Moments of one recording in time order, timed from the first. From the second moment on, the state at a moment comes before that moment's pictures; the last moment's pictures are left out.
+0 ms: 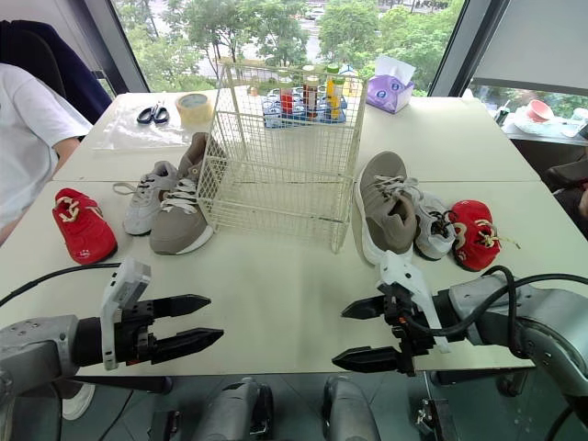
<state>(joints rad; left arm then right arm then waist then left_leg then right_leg) 0.22 0.89 0.34 -0.70 -1.16 0.93 -0.65 -0.15 -1.08 -0.06 -0.65 1.03 1.08 0.90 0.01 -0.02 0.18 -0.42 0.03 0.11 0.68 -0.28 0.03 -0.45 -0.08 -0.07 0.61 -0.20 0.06</state>
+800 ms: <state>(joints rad) 0.18 0.87 0.30 -0.66 -1.05 0.91 -0.66 -0.27 -1.15 -0.06 -0.64 1.02 1.10 0.93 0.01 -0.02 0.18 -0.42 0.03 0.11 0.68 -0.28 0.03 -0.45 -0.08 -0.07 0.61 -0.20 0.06</state>
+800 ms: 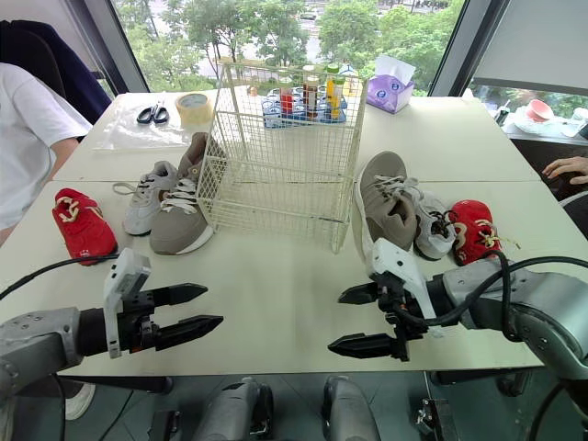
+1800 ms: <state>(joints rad) -0.11 0.97 0.38 -0.62 -1.13 0.92 -0.78 -1.23 -0.70 0.64 0.35 0.04 0.54 1.44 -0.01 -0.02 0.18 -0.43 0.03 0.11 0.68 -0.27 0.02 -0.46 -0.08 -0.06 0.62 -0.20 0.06</state>
